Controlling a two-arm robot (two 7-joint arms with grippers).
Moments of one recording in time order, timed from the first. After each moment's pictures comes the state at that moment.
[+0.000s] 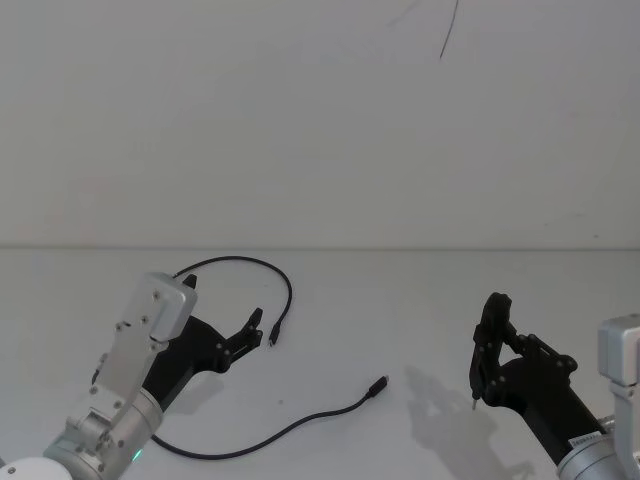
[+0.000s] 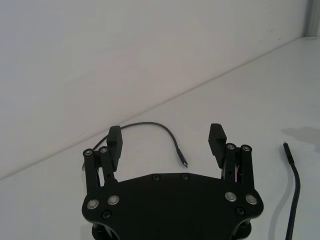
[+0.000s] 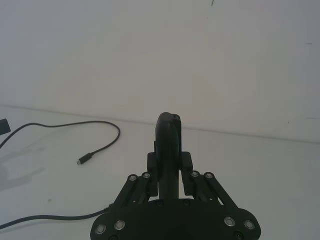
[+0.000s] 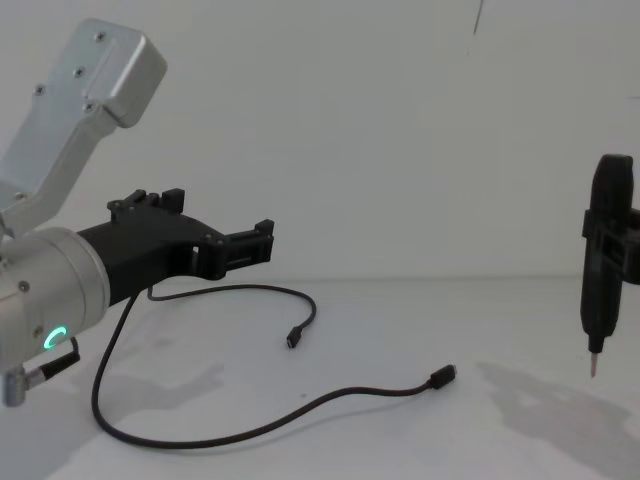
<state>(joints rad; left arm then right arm) -0.24 0.38 0.45 -1.63 -0.20 0.01 -0.01 -0.01 0.34 -0.23 -1.77 0.29 0.03 0.07</state>
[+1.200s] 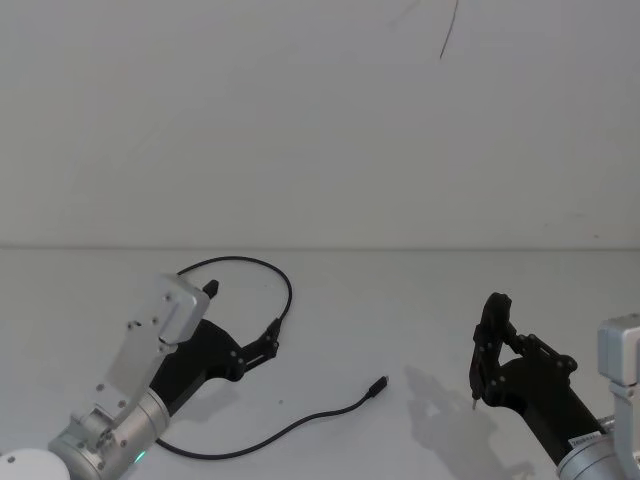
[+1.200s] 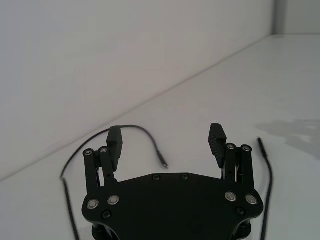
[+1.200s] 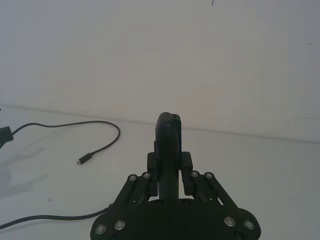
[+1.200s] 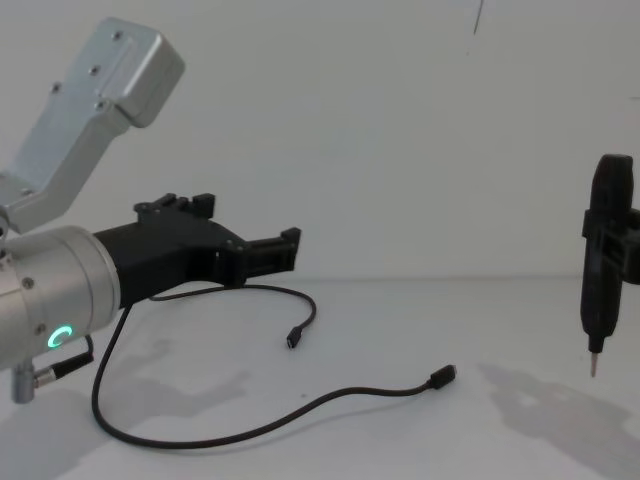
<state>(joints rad) -0.26 0.40 0.47 -1.62 -0.23 0.01 -0.12 -0.01 0.34 -0.23 -1.77 0.29 0.03 0.07</state>
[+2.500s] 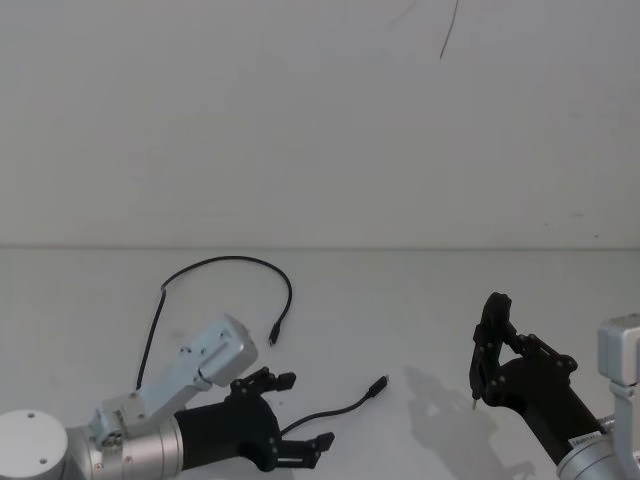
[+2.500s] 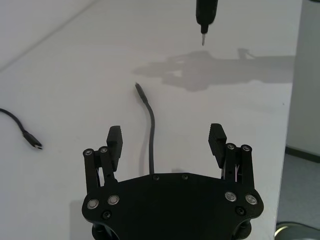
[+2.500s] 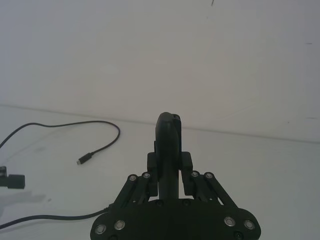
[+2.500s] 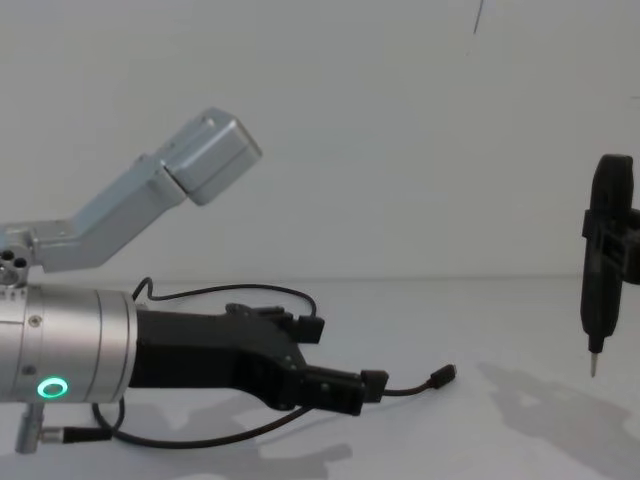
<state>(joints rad) -0.40 0.49 0.59 -1.52 -0.36 0.15 -0.62 -0.01 0.34 -0.23 -1.77 0.29 0.03 0.07</state>
